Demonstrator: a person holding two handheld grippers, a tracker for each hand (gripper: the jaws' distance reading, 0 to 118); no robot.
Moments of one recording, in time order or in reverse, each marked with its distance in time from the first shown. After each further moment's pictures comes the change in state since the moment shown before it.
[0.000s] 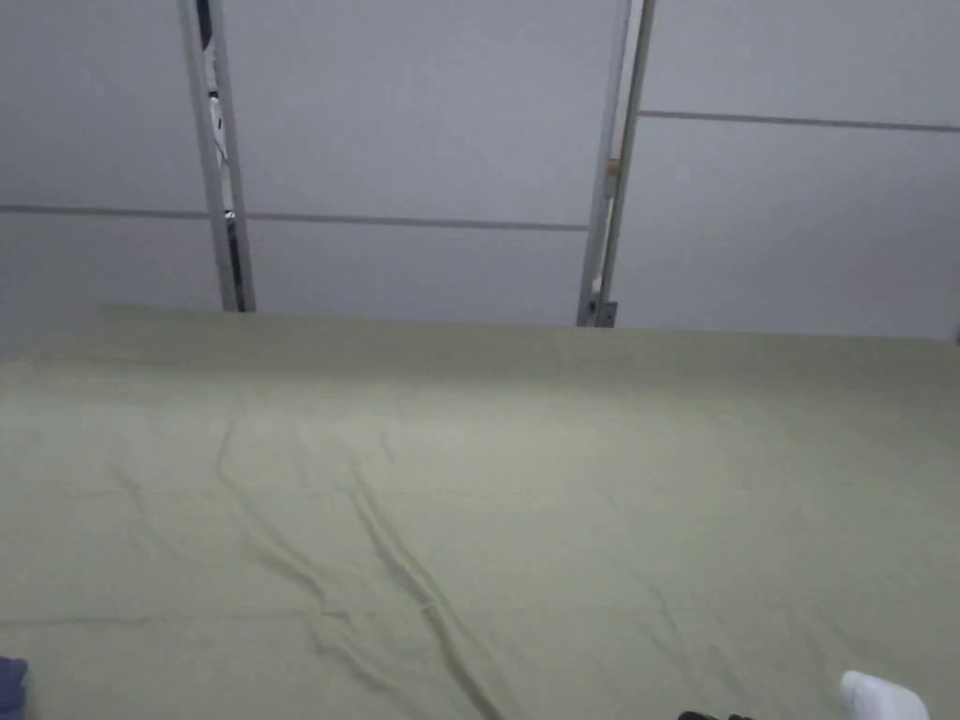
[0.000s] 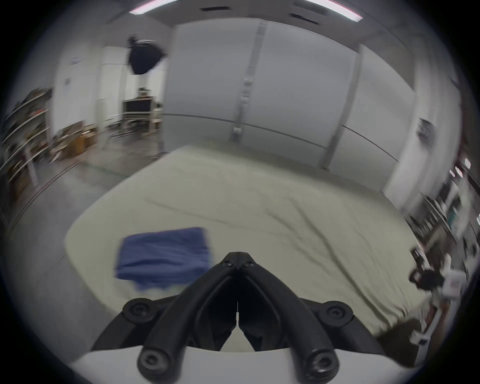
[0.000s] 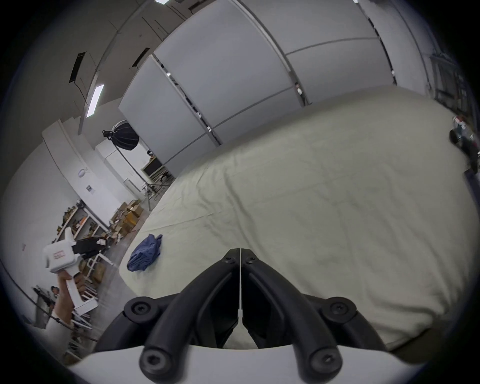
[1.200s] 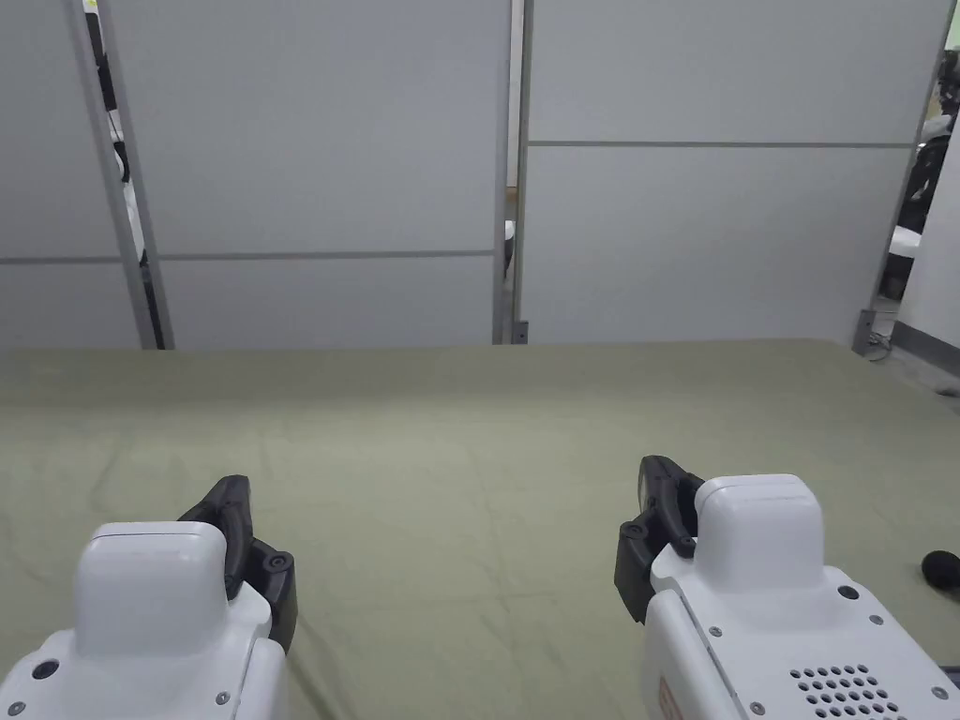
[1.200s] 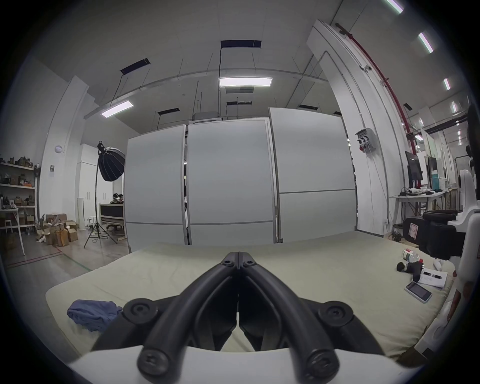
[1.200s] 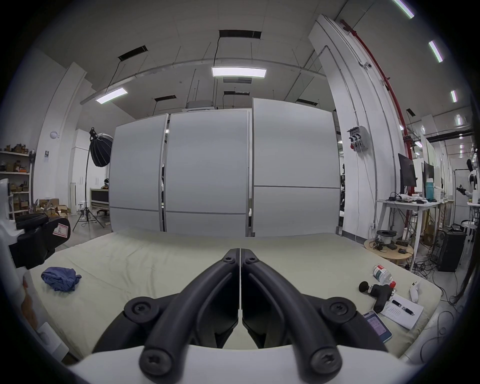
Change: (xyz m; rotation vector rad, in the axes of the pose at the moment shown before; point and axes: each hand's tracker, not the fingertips) left arm 0.293 -0.071 0.029 0.650 0.027 -0.234; right arm -0.001 0.048 0.099 0.632 -0.360 0.438
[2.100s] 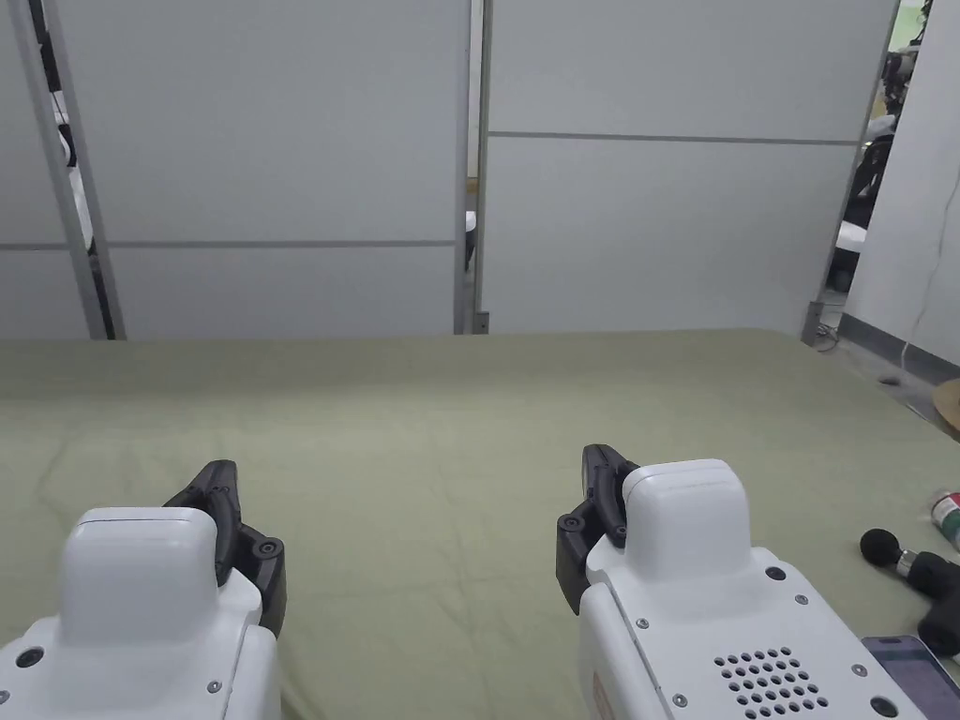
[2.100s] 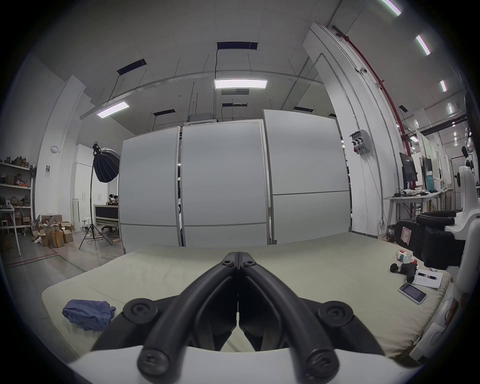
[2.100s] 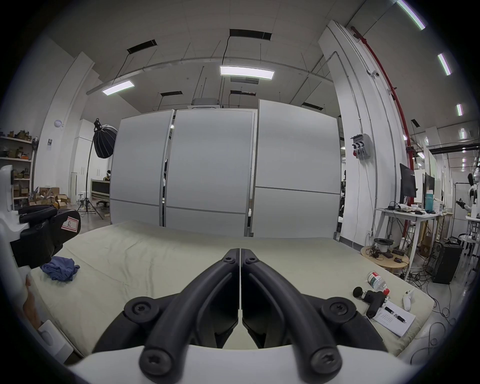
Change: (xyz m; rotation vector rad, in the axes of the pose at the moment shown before) left arm 0.015 0.002 0.008 0.013 -0.032 0.002; right arm -0.007 0.003 0.012 -0.001 0.008 0.055
